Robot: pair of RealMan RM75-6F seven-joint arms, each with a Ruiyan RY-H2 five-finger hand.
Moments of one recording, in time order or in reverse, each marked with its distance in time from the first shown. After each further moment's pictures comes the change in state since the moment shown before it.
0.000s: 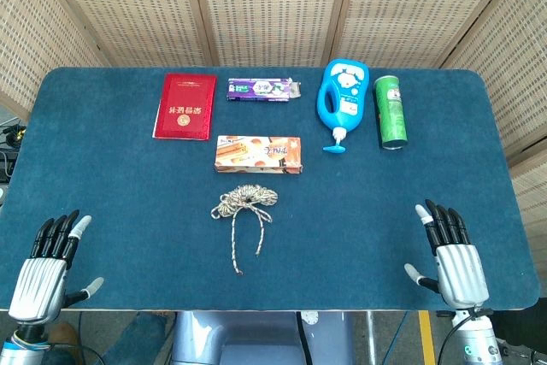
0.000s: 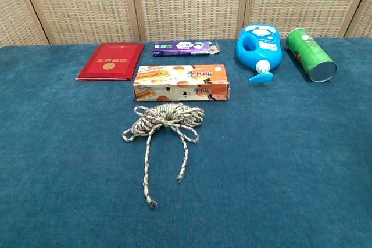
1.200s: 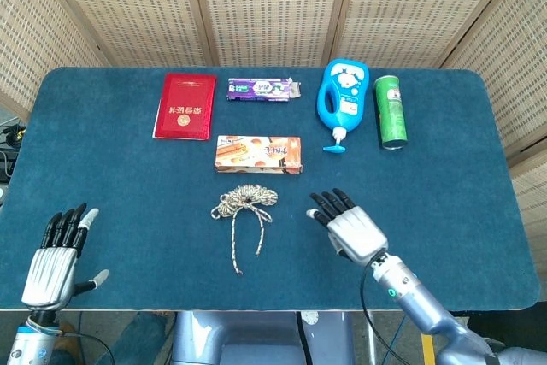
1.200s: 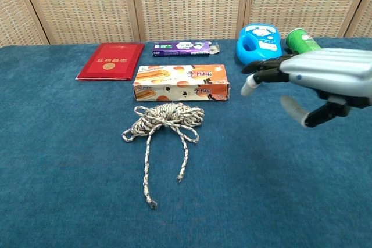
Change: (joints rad) left arm -0.045 -0.039 -0.047 -0.026 -0.132 -0.091 0.097; right arm 0.483 -0.013 0.133 -0.109 0.278 -0.648 -0.329
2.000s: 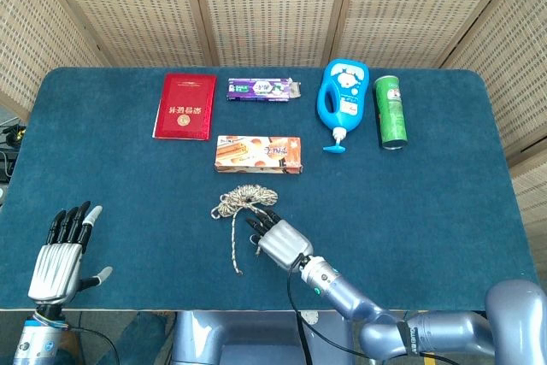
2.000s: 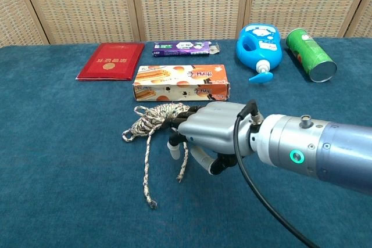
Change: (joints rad) left arm -0.020 -0.022 -0.008 0.002 -0.046 -0.011 0.031; right arm 0.295 -0.373 -0.041 0.203 0.331 -0.060 -0.322
